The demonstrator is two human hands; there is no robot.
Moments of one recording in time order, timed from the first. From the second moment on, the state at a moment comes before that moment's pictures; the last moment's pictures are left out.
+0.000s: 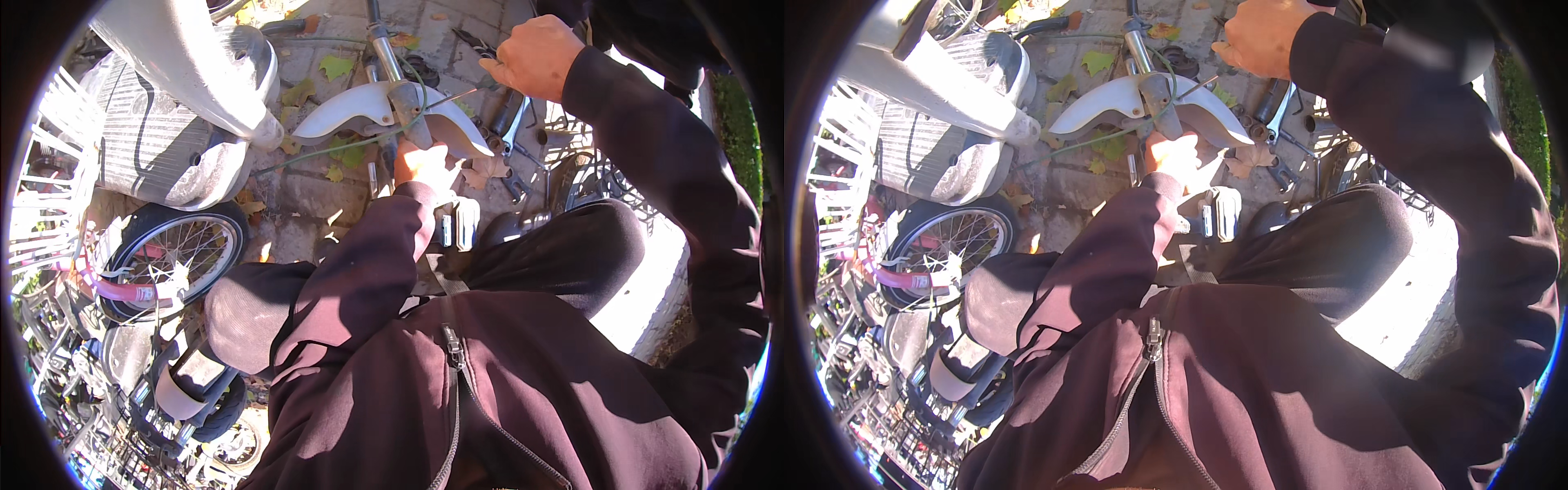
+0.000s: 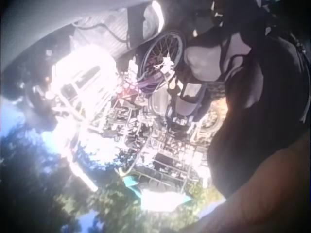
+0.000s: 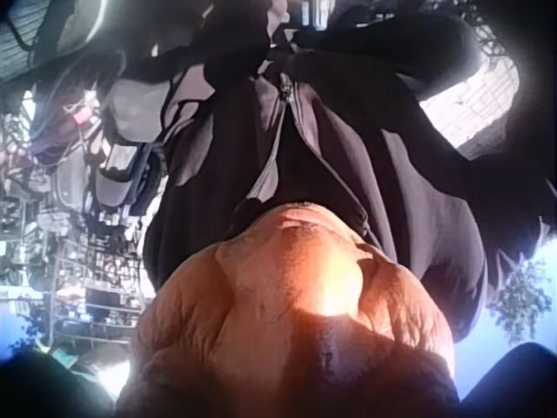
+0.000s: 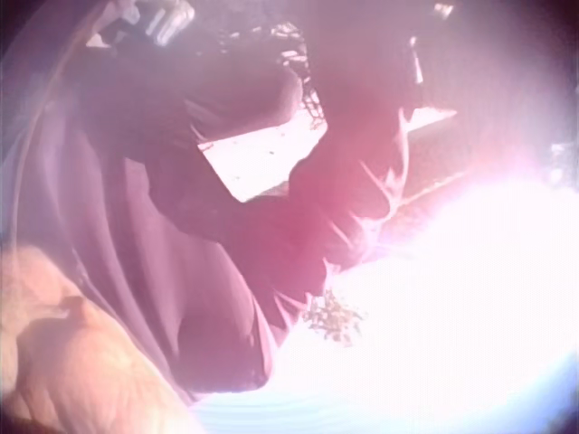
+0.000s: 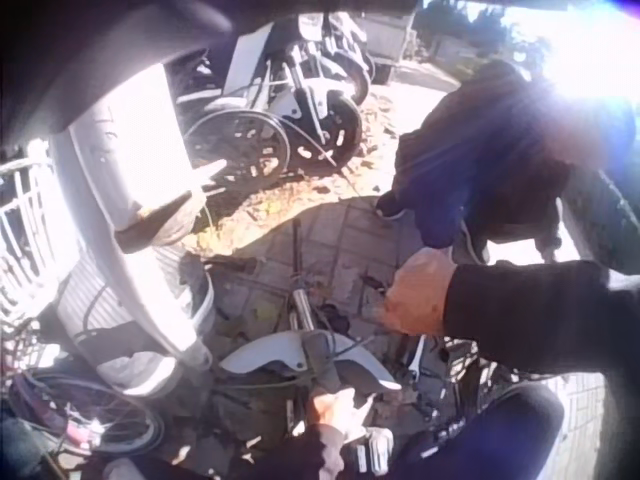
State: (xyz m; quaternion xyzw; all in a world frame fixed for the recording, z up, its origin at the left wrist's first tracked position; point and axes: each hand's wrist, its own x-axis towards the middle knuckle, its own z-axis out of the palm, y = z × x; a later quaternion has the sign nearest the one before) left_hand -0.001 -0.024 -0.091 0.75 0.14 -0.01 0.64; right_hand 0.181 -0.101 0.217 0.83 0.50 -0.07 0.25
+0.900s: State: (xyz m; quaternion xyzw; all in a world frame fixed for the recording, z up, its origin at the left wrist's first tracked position) left_hand 0.007 -0.017 0.003 0.38 0.45 -0.14 0.79; right_hand 0.180 -0.120 0.208 0.96 0.25 -0.14 -0.05
